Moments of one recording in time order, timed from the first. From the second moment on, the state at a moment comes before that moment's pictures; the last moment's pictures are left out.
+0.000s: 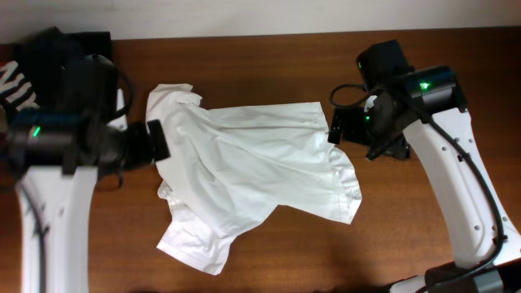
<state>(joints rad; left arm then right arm) -0.05 1.45 1.83 -1.64 -0.03 -0.34 0.25 1.63 1.79 -1.55 -0.02 0.53</state>
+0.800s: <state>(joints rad) -0.06 1.21 0.76 -1.13 0.06 -0.60 -0.01 1.63 1.78 -1.46 0.02 0.43</state>
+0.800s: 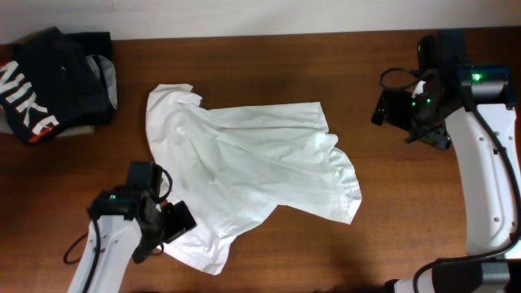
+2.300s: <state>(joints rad) -0.04 1.65 0.79 -0.94 0.16 -0.58 0.13 1.61 0.78 -0.88 -0.30 0.44</state>
